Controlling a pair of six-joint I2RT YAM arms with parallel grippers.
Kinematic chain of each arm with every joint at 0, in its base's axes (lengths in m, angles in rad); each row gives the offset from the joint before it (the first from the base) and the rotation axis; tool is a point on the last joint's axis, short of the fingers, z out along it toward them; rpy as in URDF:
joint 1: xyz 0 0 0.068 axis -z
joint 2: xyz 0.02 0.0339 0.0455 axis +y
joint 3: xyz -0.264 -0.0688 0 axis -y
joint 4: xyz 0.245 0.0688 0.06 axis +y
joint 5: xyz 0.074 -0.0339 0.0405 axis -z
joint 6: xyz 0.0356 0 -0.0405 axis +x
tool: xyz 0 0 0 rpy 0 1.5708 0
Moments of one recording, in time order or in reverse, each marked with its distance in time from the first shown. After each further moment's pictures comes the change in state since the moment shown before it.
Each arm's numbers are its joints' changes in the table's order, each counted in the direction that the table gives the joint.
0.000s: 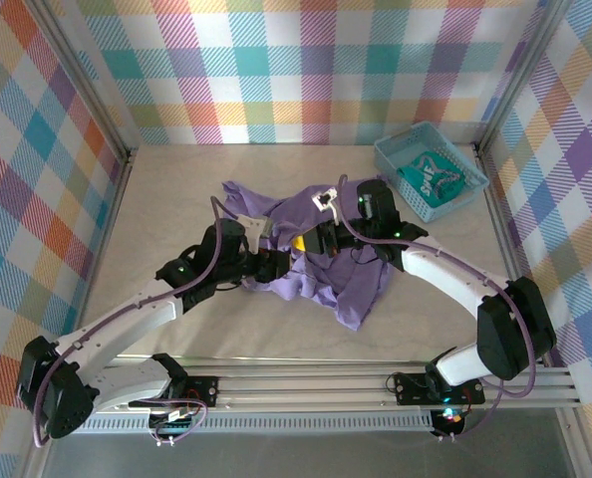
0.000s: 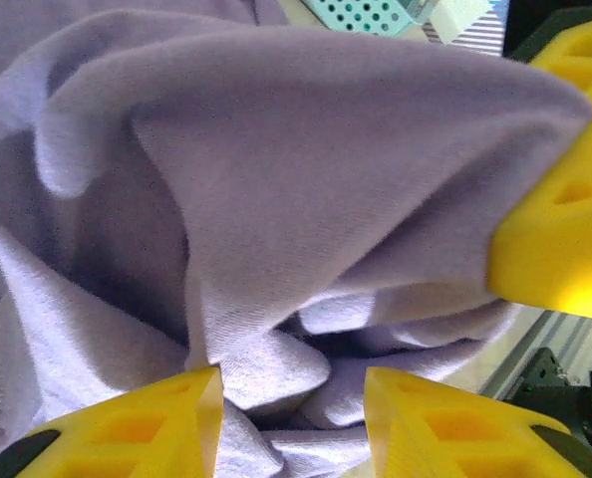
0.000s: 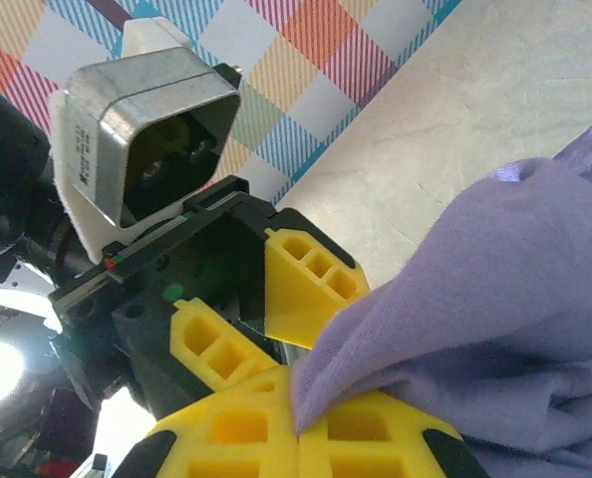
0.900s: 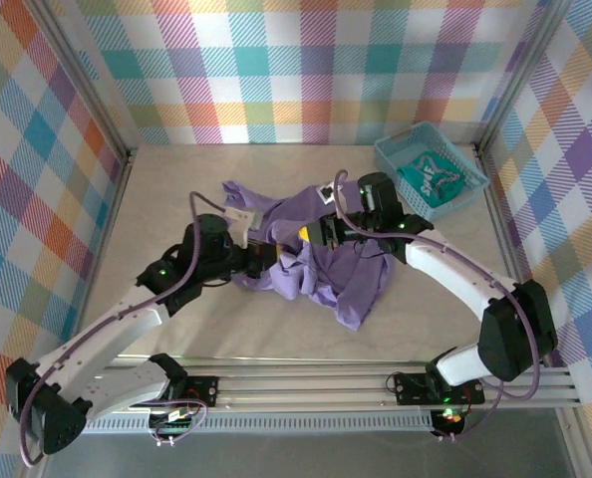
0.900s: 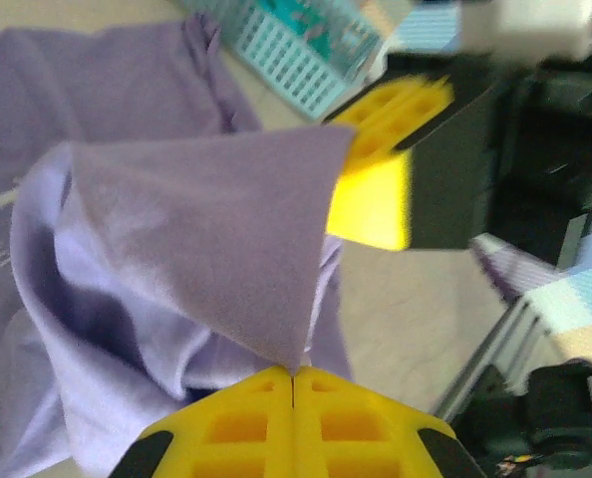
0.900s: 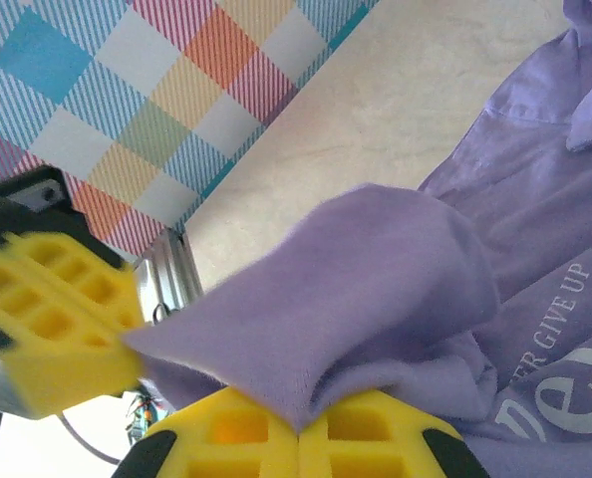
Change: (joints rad) left arm -0.058 -0.117 0.047 0.018 0.074 -0.002; right arm 0.019 -0.006 0.099 0.213 0.199 -0.149
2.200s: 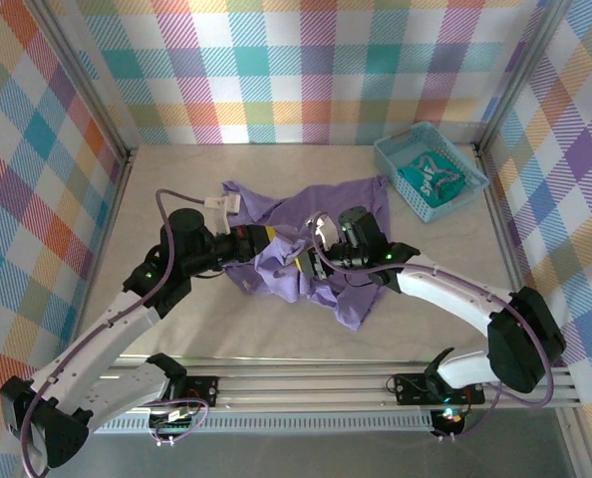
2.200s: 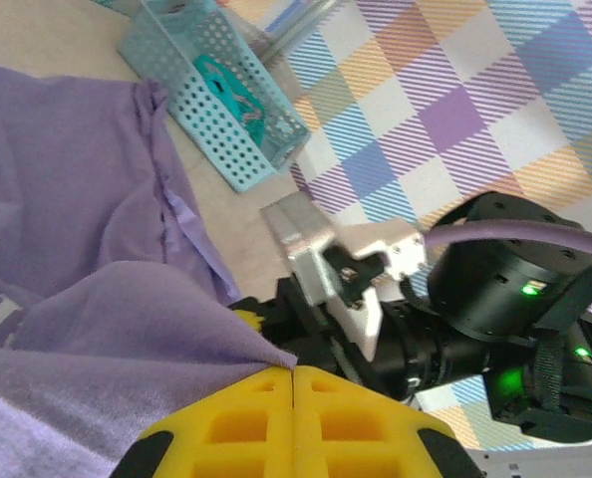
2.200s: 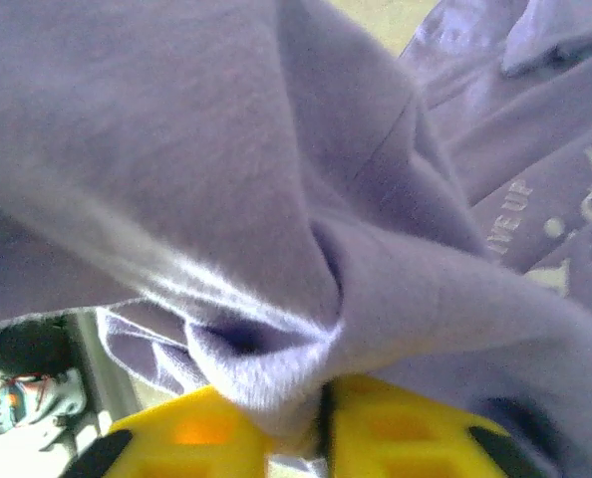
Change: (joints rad) left arm -0.092 -0.047 -0.015 -0.135 0.084 -0.253; right arm -0.185 -0.073 -0.196 -0.069 0.343 -0.064
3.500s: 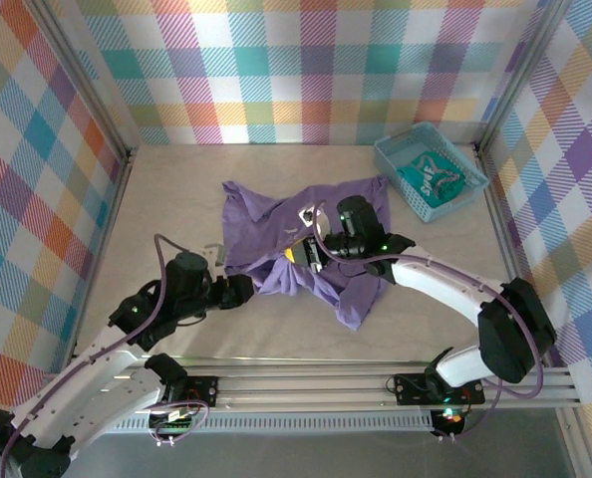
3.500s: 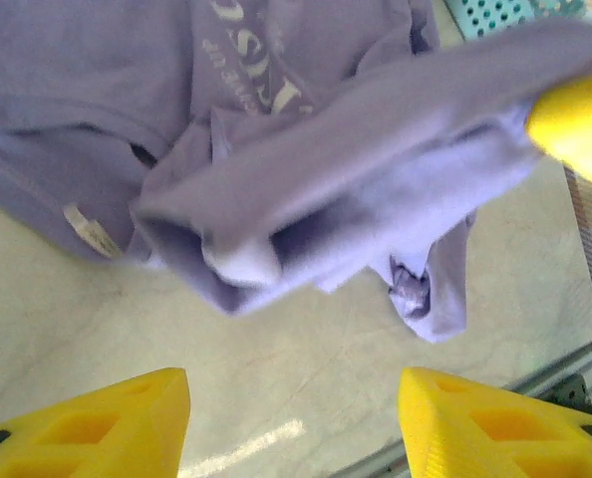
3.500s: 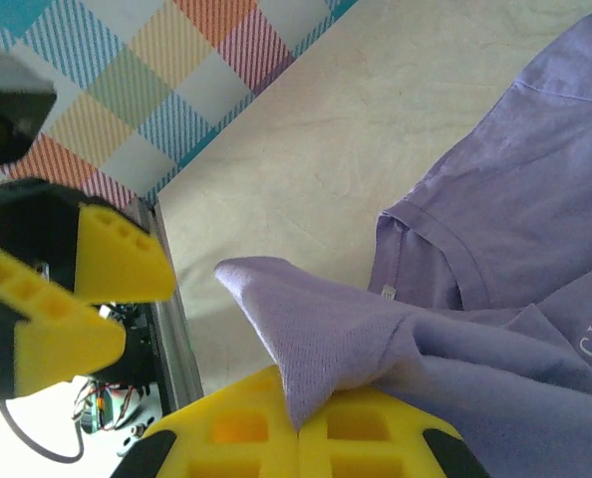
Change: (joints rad) left arm 0.122 -0.250 -0.209 0.454 -0.297 0.043; right arm 0.028 0.075 0.069 -0.093 -0.192 0.064
